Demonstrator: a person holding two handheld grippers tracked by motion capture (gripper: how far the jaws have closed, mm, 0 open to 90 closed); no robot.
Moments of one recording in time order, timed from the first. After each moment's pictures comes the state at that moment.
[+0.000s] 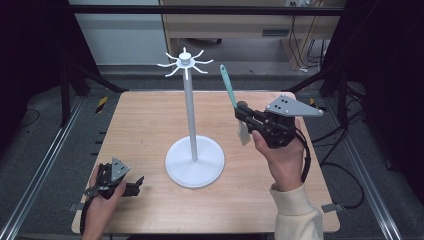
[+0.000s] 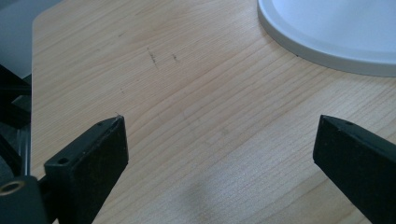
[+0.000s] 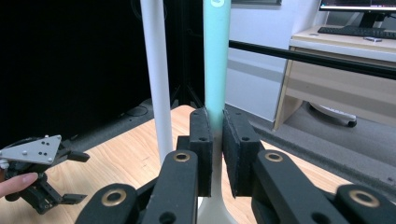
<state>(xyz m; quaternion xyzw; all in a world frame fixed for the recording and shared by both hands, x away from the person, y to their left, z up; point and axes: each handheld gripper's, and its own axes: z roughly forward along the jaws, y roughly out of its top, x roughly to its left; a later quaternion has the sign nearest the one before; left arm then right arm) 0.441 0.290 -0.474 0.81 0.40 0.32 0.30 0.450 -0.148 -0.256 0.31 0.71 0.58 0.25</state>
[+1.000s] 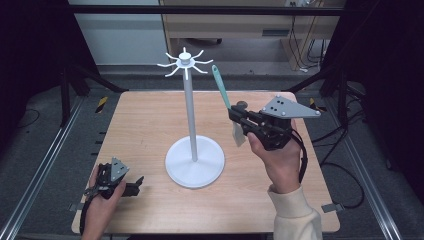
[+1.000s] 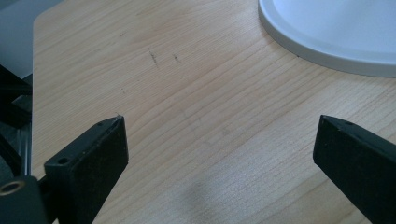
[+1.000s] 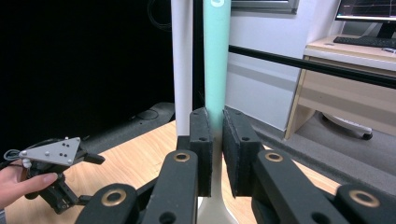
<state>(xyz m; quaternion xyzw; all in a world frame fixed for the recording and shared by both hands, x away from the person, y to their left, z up) 0.441 0.291 -0.473 0.81 0.40 0.32 0.30 0.442 -0.138 -0.250 0.29 0.71 0.59 0.25</state>
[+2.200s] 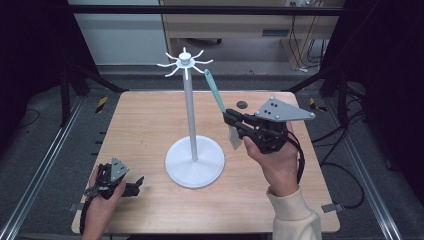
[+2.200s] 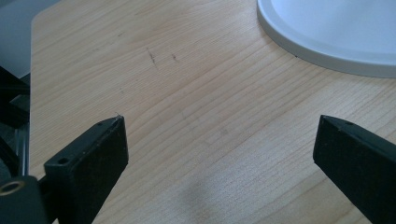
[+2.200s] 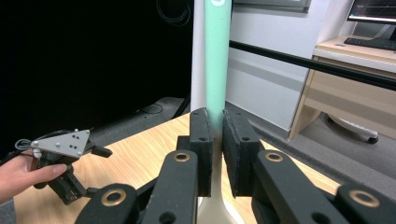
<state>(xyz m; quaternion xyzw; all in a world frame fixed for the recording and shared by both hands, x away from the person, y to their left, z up) 0.440 0.291 -0.473 0.81 0.40 0.31 0.30 0.437 -0.128 -0.249 0.27 0.73 0.59 0.24</state>
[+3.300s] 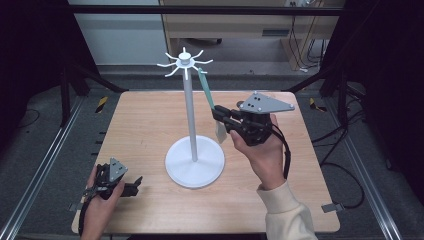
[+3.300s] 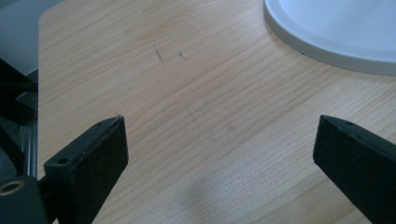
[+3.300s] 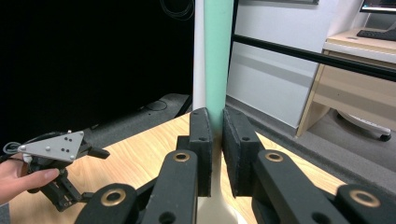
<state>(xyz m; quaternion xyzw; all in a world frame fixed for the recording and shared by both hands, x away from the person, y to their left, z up) 0.439 0.294 -0.473 0.80 0.40 0.32 0.30 0.460 -0.106 -0.257 0.27 0.73 0.58 0.23</state>
